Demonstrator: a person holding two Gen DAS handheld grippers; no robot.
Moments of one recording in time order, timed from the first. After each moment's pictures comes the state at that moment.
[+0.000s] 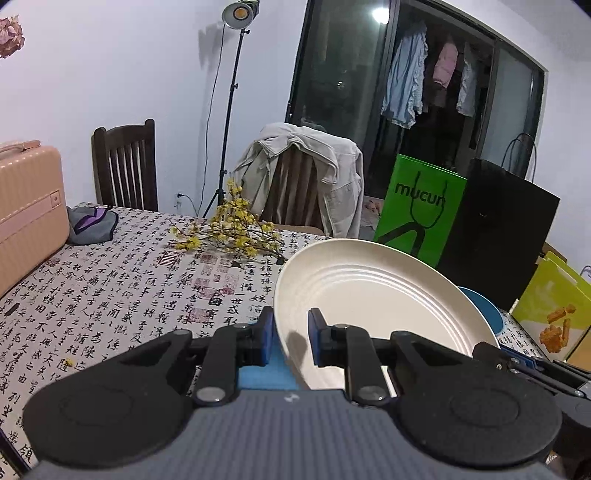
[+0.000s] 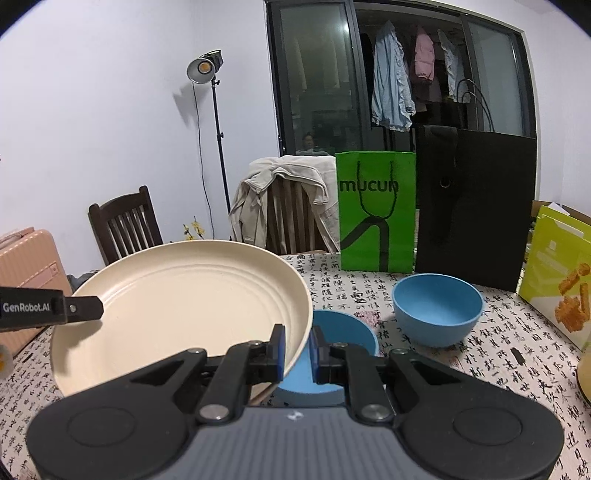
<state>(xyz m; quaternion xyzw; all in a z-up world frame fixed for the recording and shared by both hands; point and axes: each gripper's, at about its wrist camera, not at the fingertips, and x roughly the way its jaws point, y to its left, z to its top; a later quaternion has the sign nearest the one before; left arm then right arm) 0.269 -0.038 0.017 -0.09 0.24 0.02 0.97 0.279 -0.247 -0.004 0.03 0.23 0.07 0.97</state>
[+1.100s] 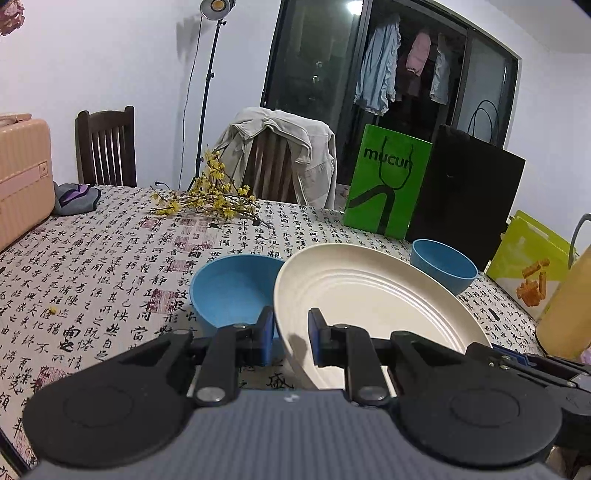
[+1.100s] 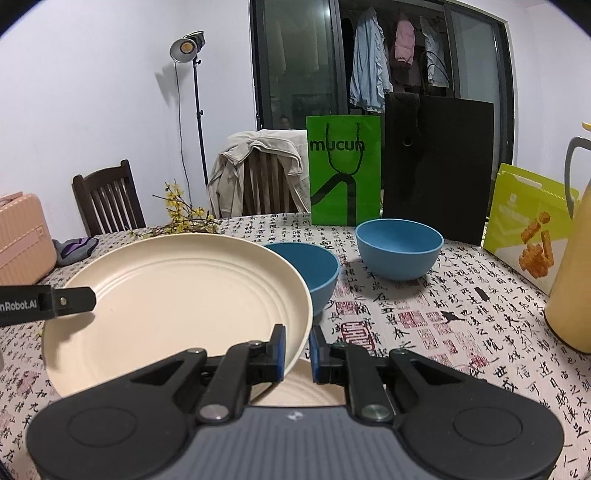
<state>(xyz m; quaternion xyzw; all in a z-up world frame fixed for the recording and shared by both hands) 0.209 -0.053 -0.039 -0.08 0.25 -0.02 0.96 0.209 -0.263 -0.052 0.02 0.26 0.04 0.96</state>
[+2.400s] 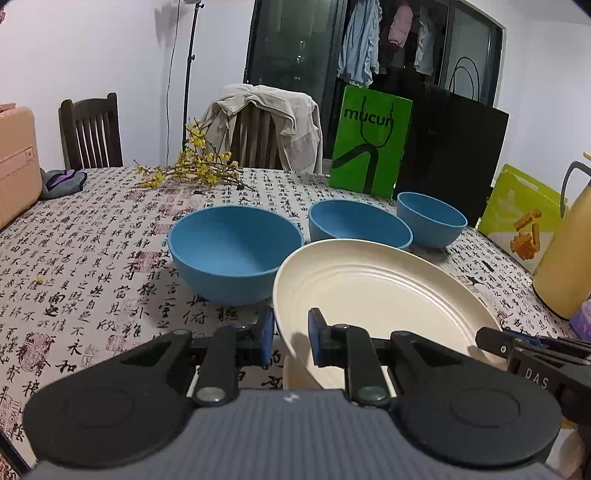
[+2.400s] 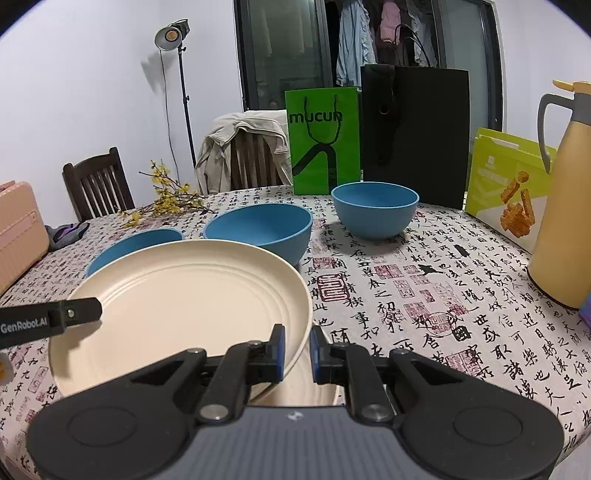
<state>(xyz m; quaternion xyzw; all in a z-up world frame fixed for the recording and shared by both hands) 0.193 -0.076 -0.077 -0.05 0.28 -0.04 0.96 0.179 -0.287 -0.078 0.03 0.29 0.02 0.96</state>
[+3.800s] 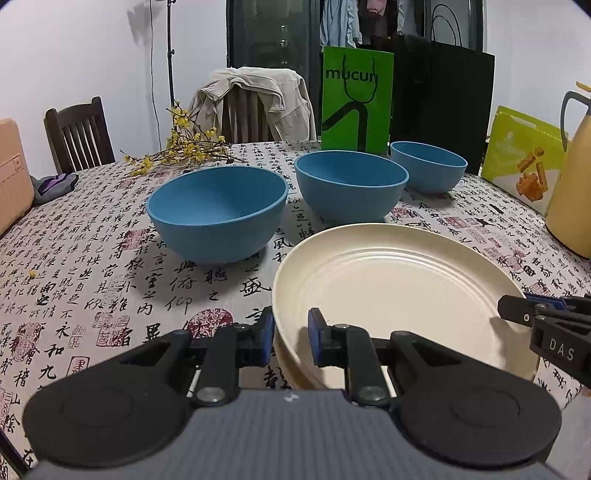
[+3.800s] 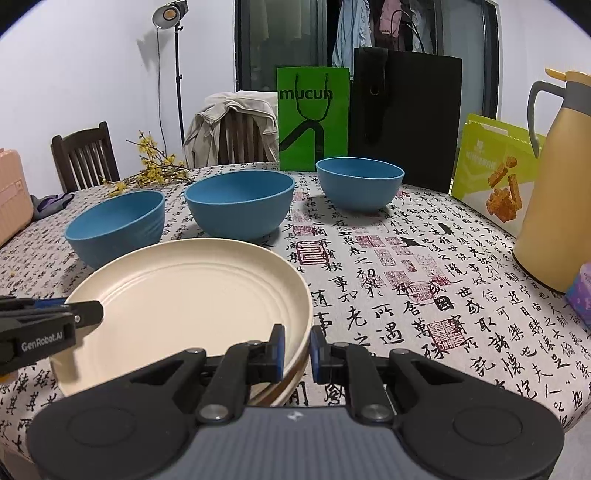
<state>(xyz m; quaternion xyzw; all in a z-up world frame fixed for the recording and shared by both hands) 0.191 -0.100 -0.119 0.01 0.31 -0.04 0.95 0.167 -0.291 -0.105 0.00 0.31 0.00 0.95</state>
